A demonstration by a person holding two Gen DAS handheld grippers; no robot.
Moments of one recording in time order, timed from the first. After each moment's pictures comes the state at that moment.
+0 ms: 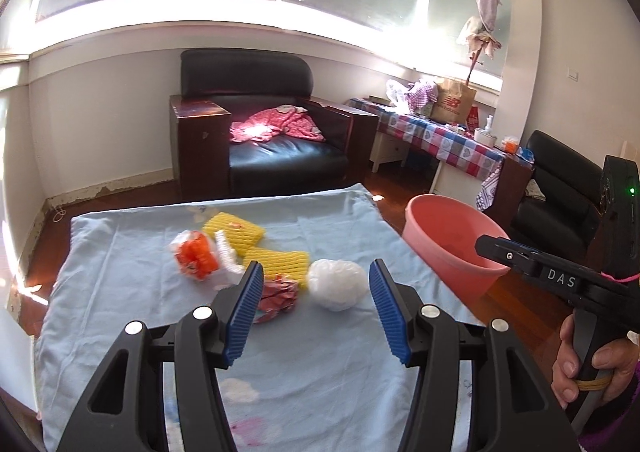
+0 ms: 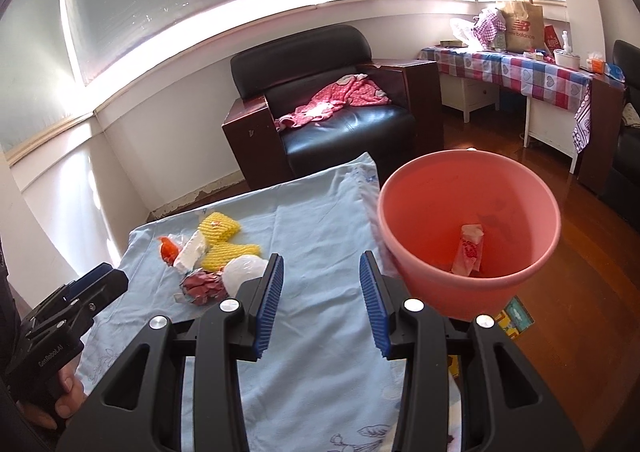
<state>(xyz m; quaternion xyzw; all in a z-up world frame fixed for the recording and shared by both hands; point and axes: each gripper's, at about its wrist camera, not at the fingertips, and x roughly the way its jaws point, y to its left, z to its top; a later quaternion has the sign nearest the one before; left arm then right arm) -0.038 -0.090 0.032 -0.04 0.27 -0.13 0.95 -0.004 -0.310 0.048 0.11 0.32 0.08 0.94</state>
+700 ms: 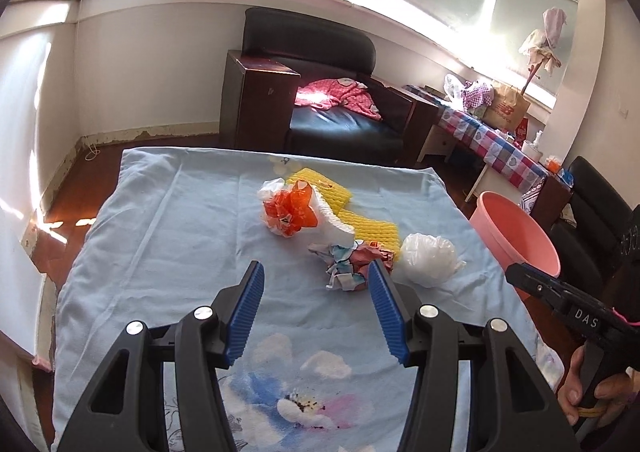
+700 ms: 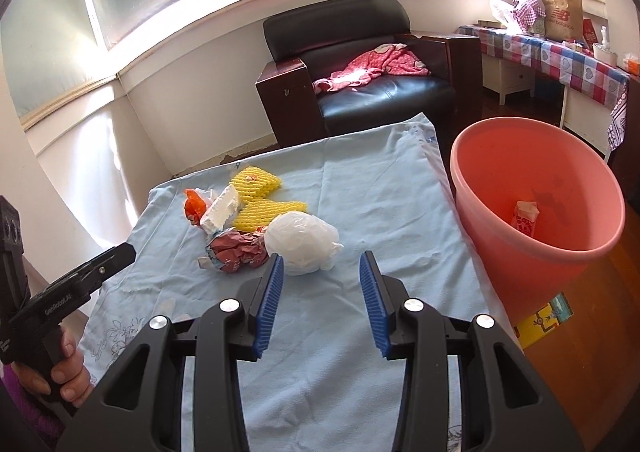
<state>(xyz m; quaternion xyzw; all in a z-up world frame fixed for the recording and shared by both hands) -0.012 -0.013 -0.007 -0.10 0.33 -0.06 0.94 0.012 -0.257 0.012 0.10 0.36 0.13 0.92</state>
